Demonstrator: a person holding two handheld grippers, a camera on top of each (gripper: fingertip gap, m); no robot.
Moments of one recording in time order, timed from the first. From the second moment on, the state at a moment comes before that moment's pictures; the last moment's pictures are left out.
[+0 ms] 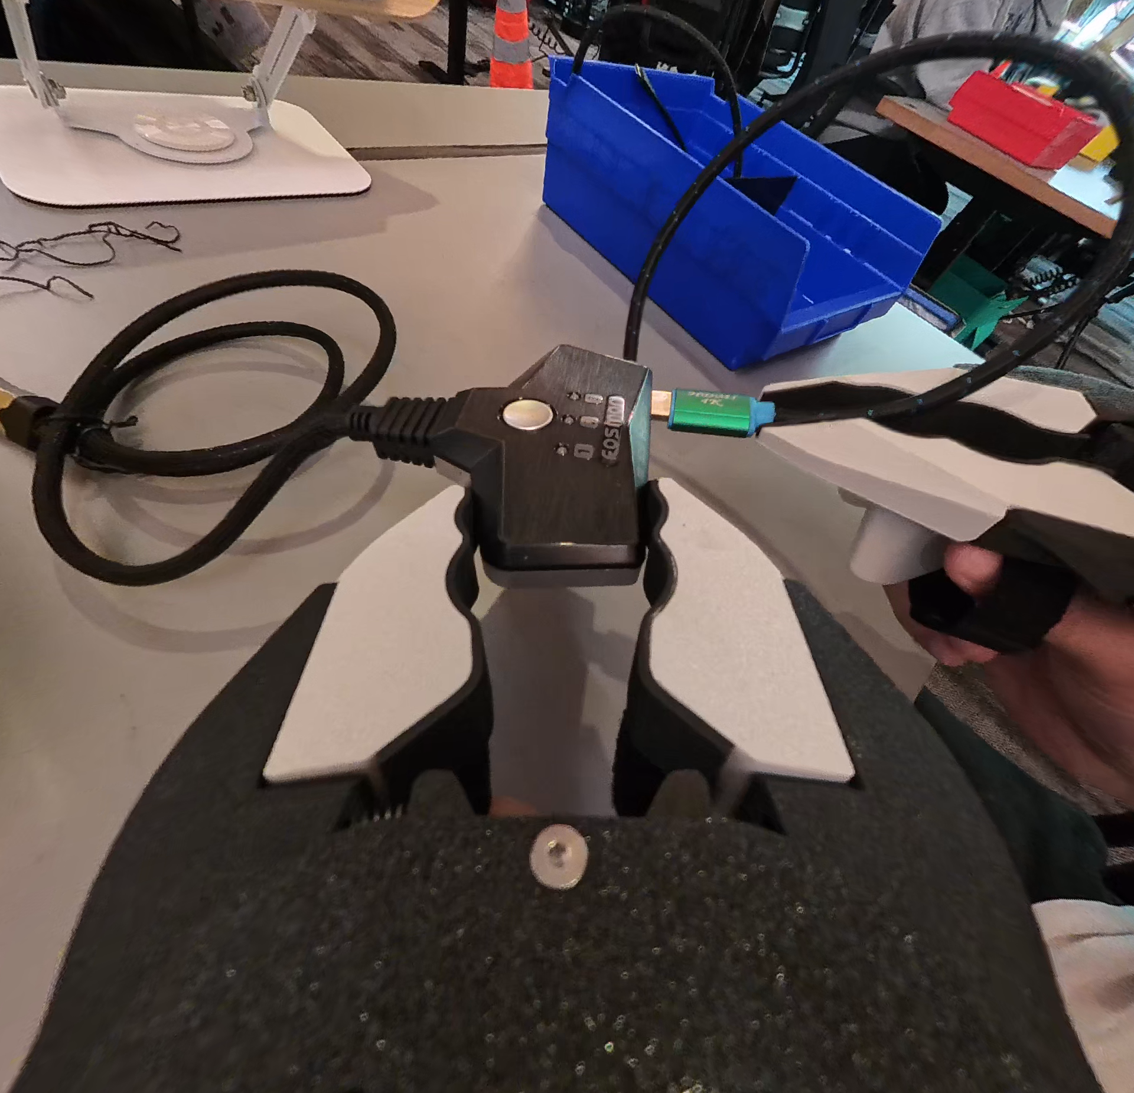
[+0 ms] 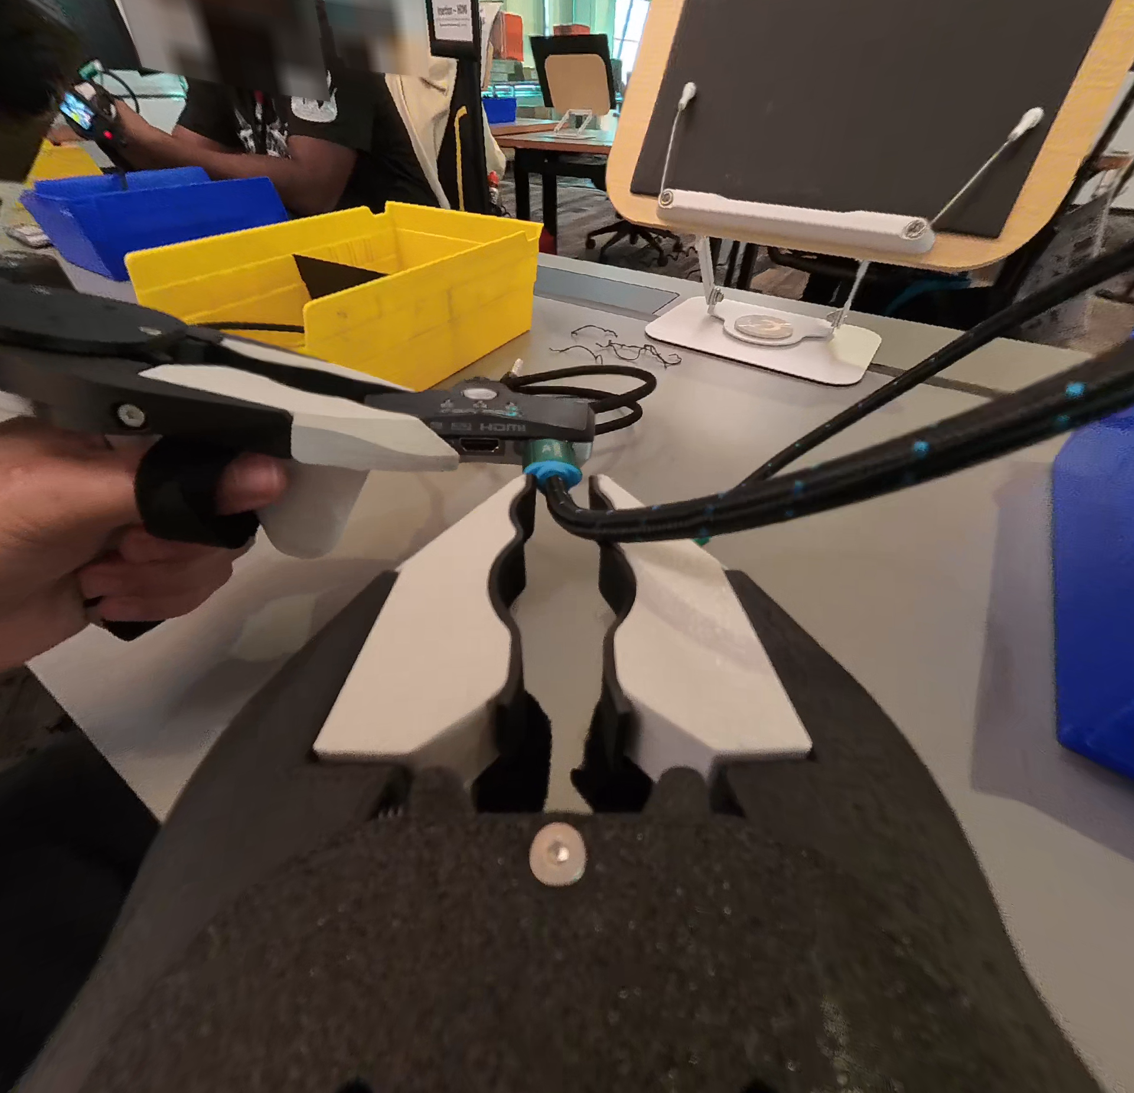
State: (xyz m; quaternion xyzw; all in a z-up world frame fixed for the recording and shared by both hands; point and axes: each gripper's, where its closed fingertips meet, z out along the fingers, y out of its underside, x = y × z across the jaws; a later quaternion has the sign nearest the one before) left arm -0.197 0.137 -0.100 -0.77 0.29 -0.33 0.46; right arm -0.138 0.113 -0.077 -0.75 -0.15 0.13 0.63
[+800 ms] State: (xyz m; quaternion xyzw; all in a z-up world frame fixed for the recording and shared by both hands) left arm -0.195 0.129 -0.092 -0.73 0.38 -0.29 0.49; right arm -0.139 0.105 -0.071 -0.74 -0.18 0.12 0.64
